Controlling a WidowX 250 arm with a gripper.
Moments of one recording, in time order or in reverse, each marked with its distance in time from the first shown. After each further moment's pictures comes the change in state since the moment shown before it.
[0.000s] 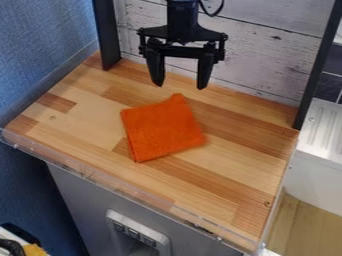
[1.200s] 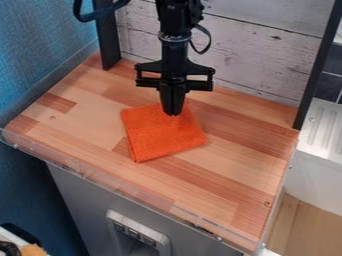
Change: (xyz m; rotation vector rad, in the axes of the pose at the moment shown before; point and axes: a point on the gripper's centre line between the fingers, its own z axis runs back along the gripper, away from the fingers) arm 0.005 0.011 -0.060 0.012 0.061 0.056
